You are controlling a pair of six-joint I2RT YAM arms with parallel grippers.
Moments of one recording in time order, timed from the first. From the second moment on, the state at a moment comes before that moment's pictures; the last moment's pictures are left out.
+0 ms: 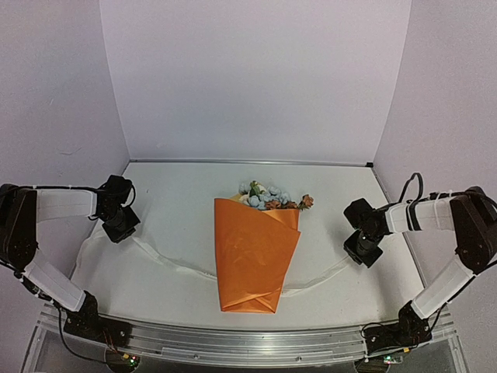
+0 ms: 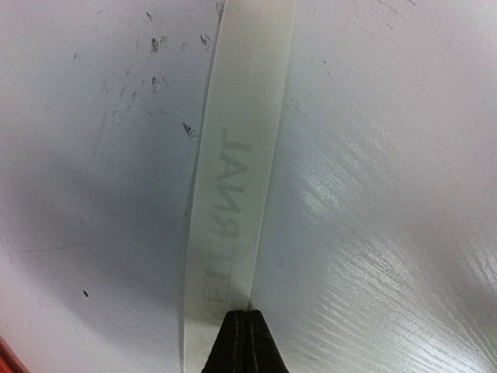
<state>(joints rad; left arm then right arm) -0.21 1.47 0.79 -0.47 -0.16 -0.94 0.41 1.56 0.74 -0.56 0.24 1.29</state>
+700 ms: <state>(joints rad) -0.21 1.47 0.80 -0.43 -0.08 -0.91 0.68 1.30 0.60 -0.62 0.06 1.53</state>
